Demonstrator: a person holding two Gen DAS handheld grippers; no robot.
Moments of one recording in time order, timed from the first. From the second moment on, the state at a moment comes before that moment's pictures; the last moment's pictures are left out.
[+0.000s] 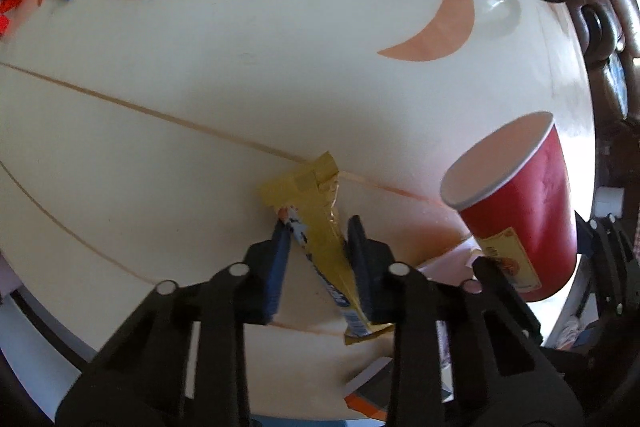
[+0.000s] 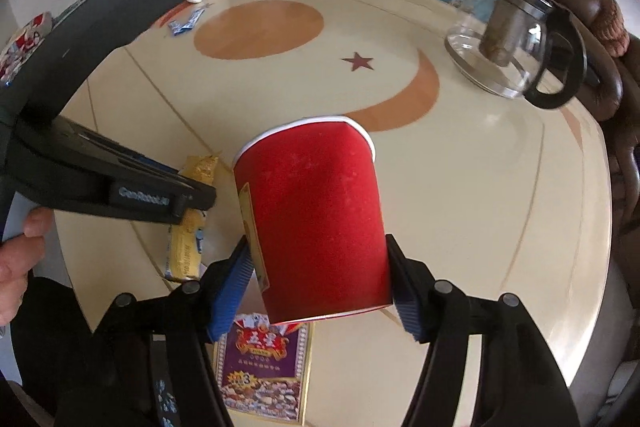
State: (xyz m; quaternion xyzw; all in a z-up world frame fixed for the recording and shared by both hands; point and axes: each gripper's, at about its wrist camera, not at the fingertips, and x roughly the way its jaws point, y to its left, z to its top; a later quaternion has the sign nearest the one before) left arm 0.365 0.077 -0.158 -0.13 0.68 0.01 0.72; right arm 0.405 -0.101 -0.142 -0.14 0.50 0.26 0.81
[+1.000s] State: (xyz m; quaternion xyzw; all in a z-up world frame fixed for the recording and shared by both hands) left arm 0.307 0.082 -0.074 -0.07 0.60 -0.04 0.80; right arm 0.341 -0.152 -0.082 -0.13 0.46 0.18 0.86
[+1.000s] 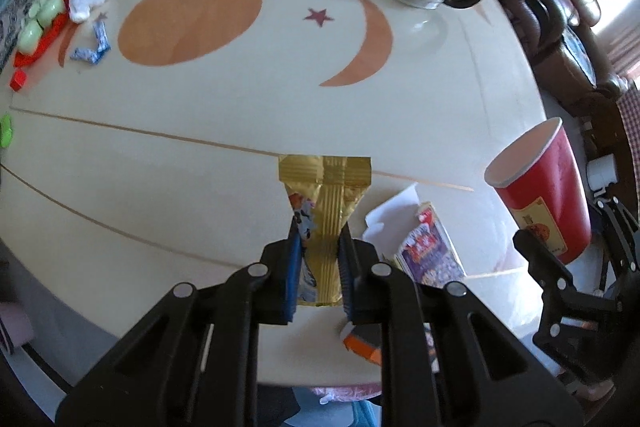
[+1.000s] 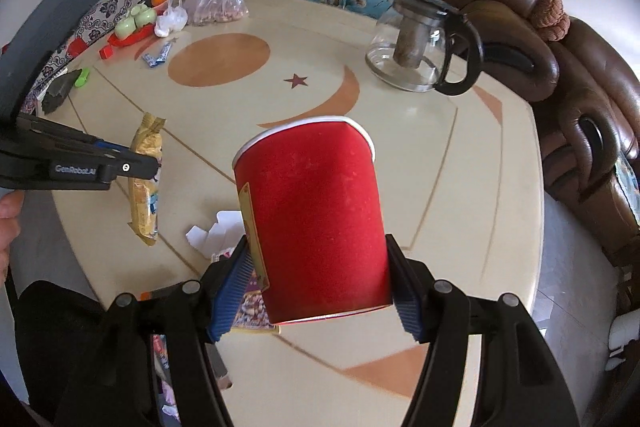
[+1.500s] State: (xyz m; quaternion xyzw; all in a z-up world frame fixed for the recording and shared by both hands) left arm 0.237 0.049 -0.019 0.00 0.54 -0.08 0.84; right arm 0.251 -0.160 -0.028 -0.14 0.42 0.15 0.88
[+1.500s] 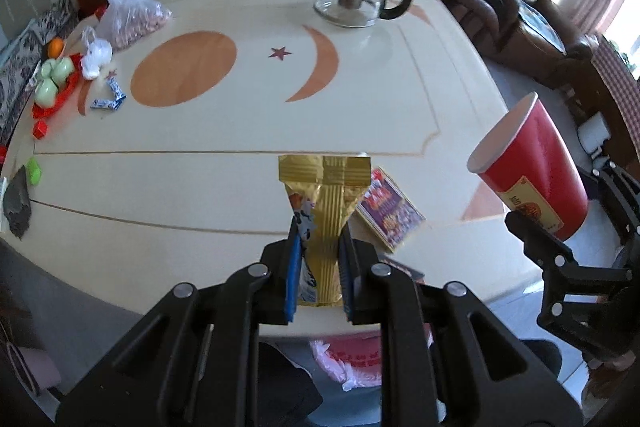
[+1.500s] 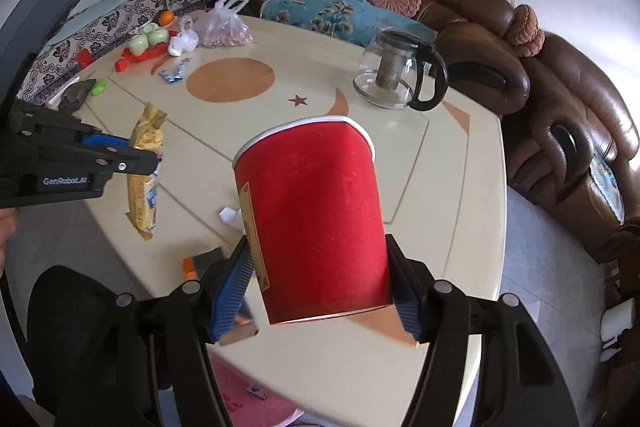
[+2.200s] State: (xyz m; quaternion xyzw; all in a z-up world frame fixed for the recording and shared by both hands) left arm 0.115 0.018 -0.016 0.05 0.52 -0.14 0.84; right arm 0.115 -0.159 -0.013 -0.16 0.40 0.14 0.89
